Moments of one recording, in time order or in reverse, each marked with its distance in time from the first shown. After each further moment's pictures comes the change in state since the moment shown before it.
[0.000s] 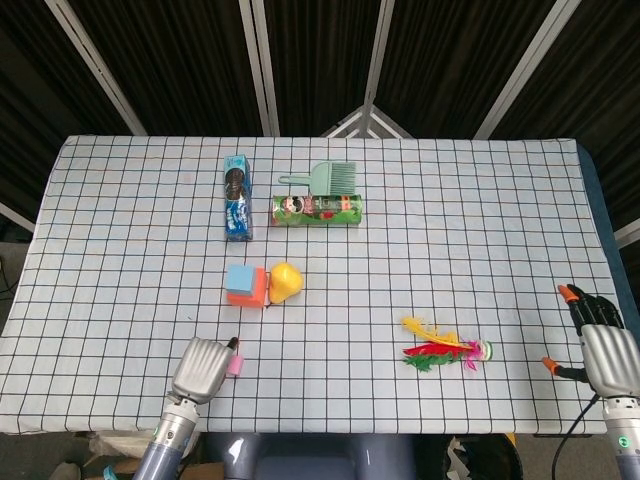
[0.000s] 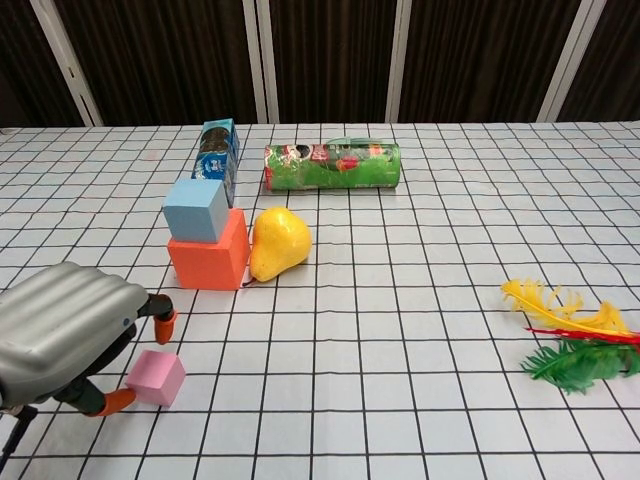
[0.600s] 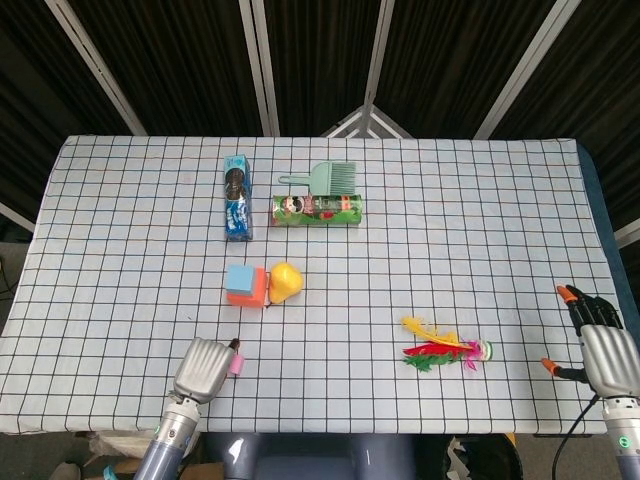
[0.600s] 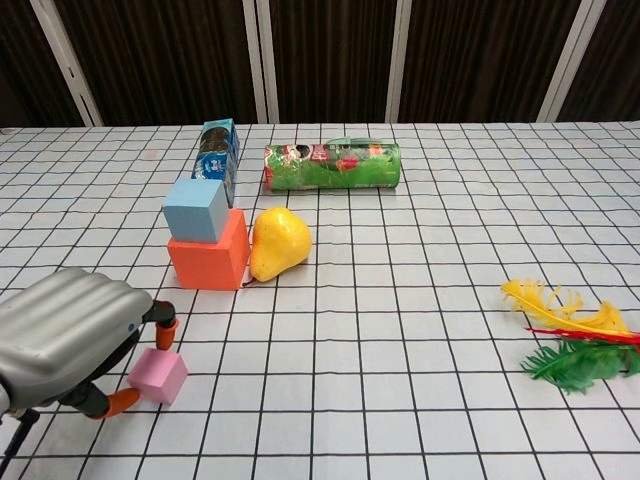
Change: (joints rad) left arm 0.011 -0.004 -0.019 0.008 -0.011 -0.039 0.015; right arm 0.002 0.006 -0.004 -0.001 -0.003 -0.007 0.015
